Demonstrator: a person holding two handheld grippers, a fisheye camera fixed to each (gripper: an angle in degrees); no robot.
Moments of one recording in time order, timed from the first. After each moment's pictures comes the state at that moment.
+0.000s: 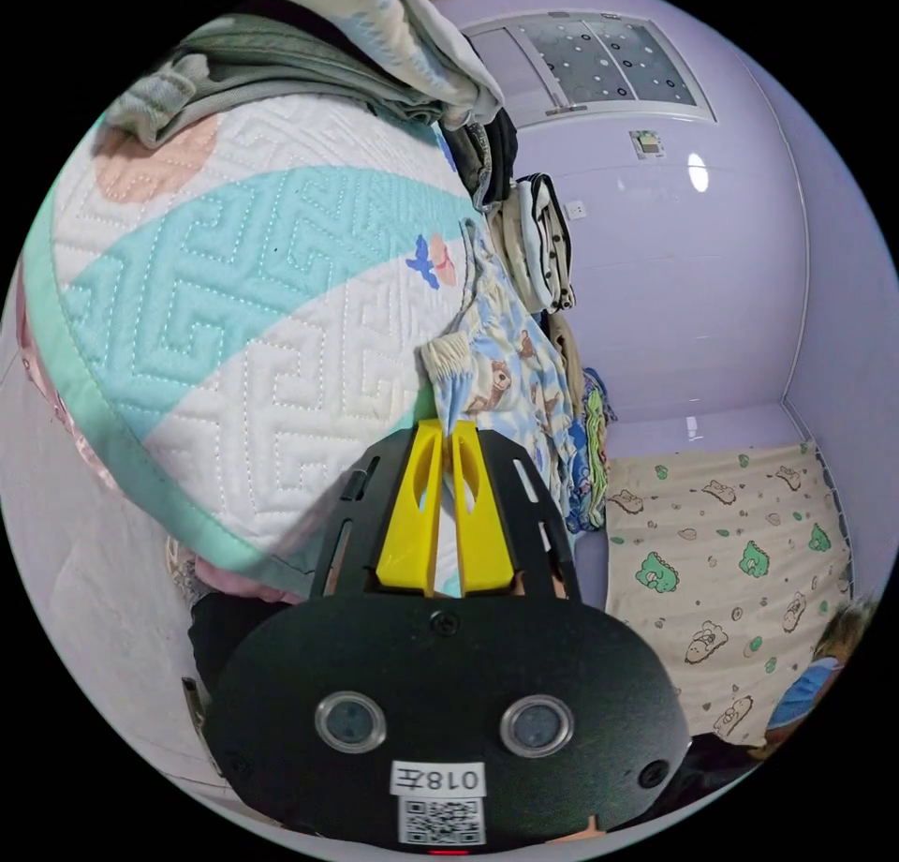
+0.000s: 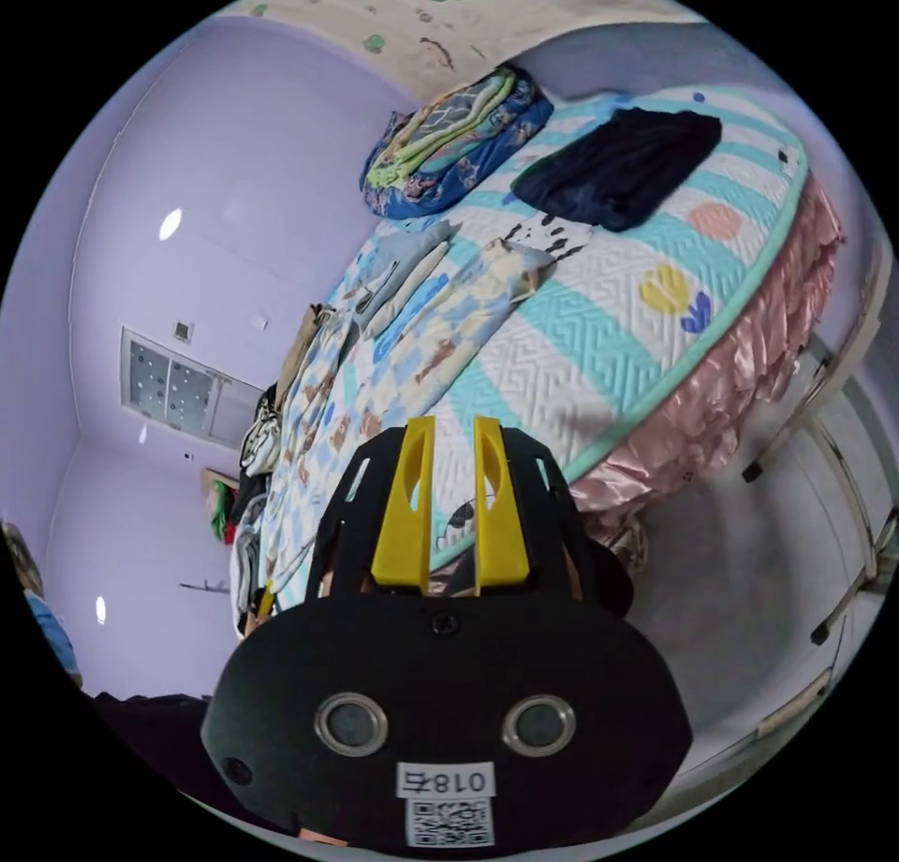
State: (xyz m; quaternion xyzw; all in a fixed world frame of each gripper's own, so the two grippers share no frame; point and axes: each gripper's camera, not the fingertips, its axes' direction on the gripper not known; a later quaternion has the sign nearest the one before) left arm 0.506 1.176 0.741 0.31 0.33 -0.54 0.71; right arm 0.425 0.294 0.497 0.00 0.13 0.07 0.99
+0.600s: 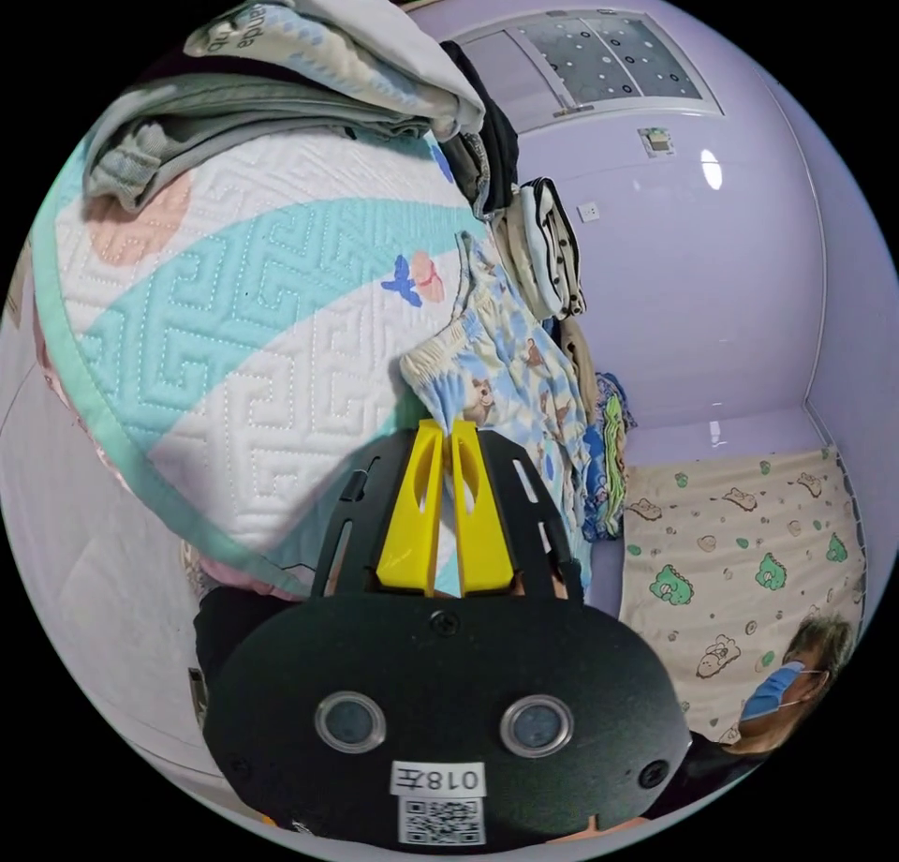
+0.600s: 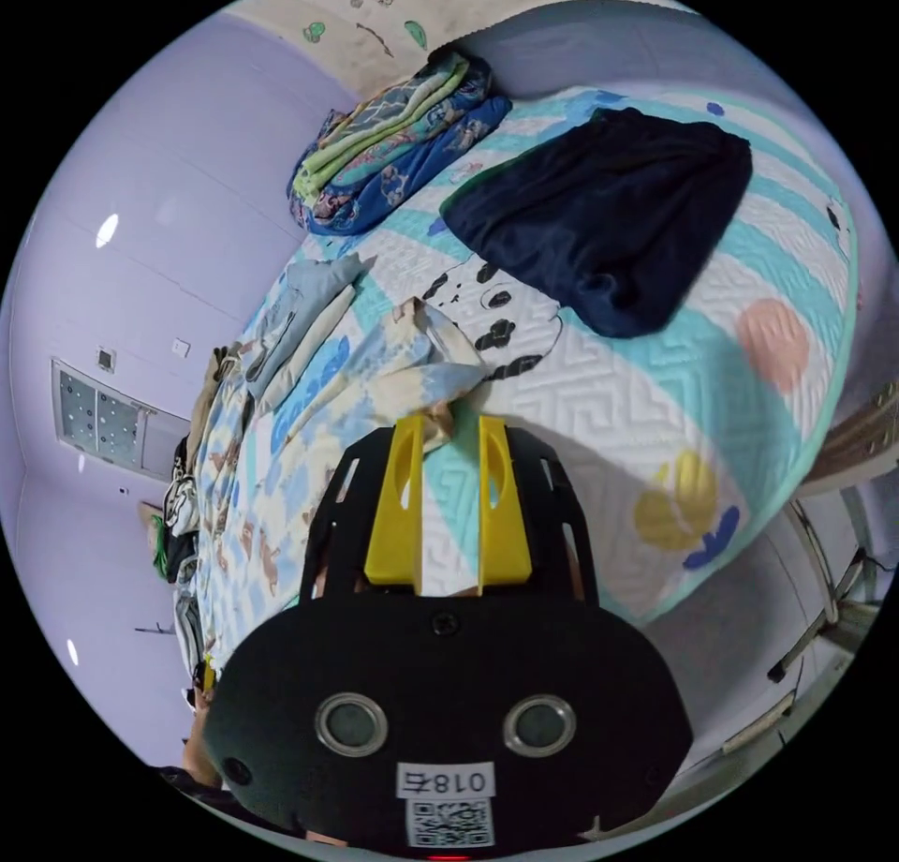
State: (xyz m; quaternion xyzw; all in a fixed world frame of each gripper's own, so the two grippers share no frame) left arm 0.586 1.231 0.752 0.30 0.30 -0.56 0.72; right arm 0.590 0.126 0.534 0.00 0.23 0.09 0.97
